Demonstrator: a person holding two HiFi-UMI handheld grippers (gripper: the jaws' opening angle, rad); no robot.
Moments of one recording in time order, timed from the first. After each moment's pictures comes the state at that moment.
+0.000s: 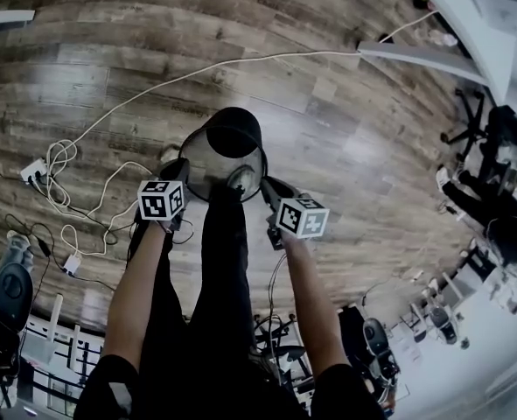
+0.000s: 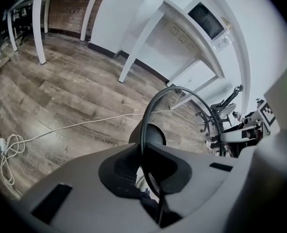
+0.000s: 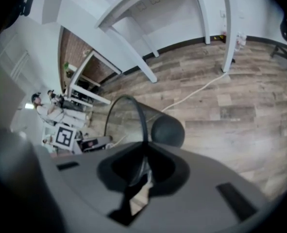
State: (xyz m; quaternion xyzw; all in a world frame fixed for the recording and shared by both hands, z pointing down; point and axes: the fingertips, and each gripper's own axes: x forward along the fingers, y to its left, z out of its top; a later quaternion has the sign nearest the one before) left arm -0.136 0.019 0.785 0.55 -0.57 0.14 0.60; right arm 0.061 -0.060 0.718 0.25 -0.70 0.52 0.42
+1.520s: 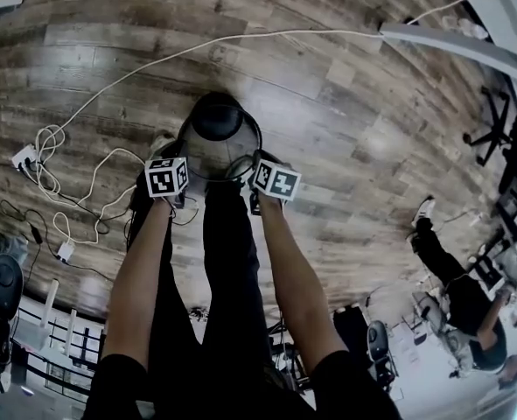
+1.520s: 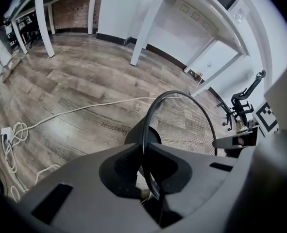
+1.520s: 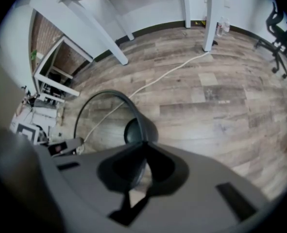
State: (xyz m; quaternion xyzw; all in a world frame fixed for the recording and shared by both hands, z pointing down) left arm -0.097 0.043 0.929 0.48 -0.60 0.21 0.60; right arm 0.113 -0.041 0.925 0.33 -0.63 0.51 0.49
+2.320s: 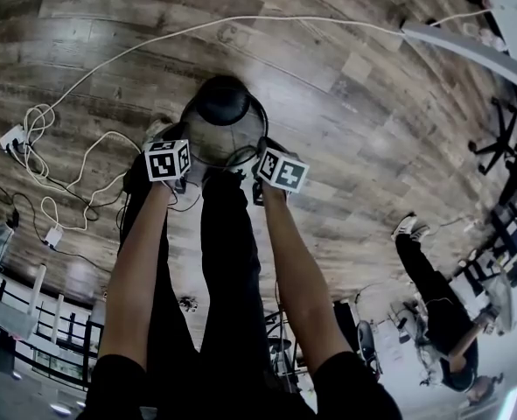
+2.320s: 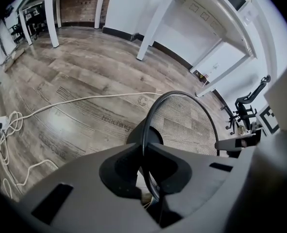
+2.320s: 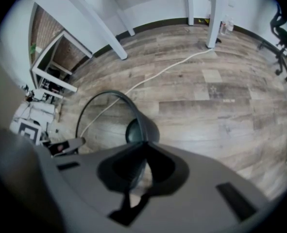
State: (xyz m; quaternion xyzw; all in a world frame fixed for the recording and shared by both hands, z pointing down) left arm -0.098 0.056 0.984 0.46 -0.61 0.19 0.62; right arm 0.109 -0.035 0.969 0.33 -0.63 0.50 0.50
